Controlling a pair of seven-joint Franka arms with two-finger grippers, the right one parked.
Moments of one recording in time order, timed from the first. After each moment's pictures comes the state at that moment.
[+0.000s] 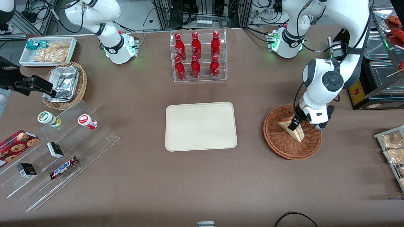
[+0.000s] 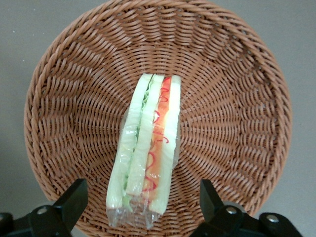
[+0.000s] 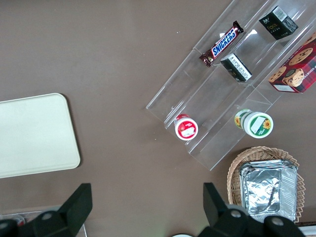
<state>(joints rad) -0.21 0.15 0.04 -2.32 0.00 2.51 -1.12</state>
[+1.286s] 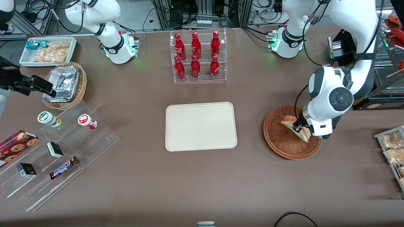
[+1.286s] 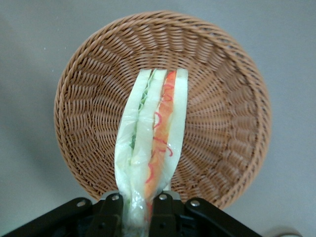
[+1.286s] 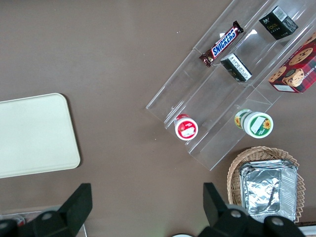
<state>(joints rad) -0.21 0.23 0.04 -1.99 0.00 2.09 -1.05</state>
